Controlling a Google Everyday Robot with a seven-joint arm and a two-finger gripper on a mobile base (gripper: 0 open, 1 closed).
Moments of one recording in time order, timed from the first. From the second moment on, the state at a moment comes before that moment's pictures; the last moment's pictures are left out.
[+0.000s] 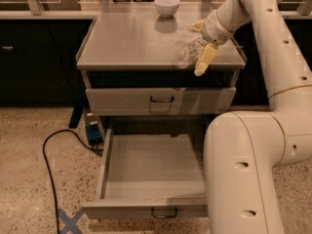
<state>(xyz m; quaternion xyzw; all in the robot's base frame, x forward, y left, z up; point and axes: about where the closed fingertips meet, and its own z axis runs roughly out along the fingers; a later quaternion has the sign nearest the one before) 0.771 -0.137 0.854 -0.72 0.62 0.07 0.30</state>
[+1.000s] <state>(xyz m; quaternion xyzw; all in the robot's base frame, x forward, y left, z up) 0.772 -0.129 0.833 -0.71 0.64 0.09 0.28</state>
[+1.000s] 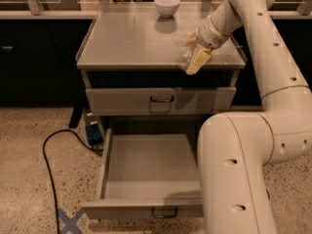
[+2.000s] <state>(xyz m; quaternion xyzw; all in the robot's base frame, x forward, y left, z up) 0.747 -0.111 0.912 -0.72 0.57 0.10 0.39</state>
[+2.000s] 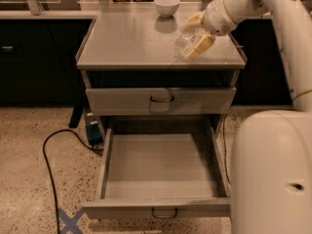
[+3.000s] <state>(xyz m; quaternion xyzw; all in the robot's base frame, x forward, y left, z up) 0.638 -0.105 1.031 -0.62 0.51 0.09 0.59</state>
